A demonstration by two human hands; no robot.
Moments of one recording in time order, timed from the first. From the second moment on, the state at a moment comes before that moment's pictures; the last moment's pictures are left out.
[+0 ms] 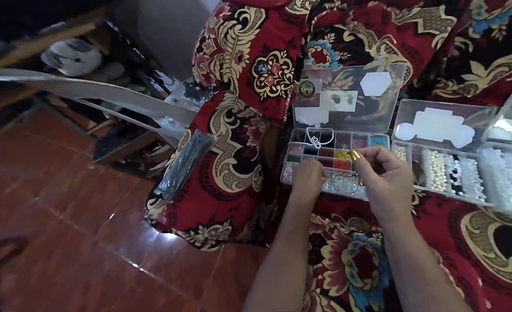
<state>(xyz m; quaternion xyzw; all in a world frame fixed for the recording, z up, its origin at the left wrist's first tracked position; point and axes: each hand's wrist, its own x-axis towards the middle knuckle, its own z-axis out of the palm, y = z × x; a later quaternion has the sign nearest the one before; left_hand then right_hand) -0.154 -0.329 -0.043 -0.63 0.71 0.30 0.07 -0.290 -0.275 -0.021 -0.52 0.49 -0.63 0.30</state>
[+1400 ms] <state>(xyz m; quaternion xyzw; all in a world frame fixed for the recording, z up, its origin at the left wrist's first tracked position) -0.138 -0.313 -0.030 -0.25 0.28 0.81 -0.45 -0.278 -0.275 -0.025 -0.57 0.47 -0.61 0.29</state>
